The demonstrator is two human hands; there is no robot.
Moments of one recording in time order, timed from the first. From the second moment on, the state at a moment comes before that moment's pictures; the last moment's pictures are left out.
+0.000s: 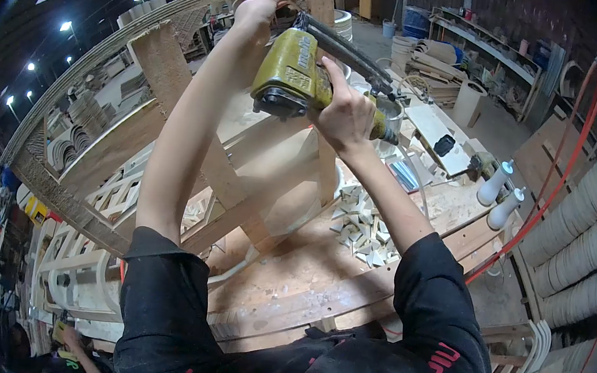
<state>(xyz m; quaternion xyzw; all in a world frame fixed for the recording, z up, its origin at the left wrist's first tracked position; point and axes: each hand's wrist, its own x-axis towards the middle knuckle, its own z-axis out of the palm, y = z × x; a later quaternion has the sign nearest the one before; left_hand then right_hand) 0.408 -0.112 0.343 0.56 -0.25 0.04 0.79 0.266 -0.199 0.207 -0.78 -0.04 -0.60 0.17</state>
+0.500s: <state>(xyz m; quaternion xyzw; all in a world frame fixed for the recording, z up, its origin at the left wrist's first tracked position) 0.381 -0.102 0.349 0.59 -0.30 0.02 0.75 0.267 -0.178 0.202 -0.78 0.01 -0.60 0.19</state>
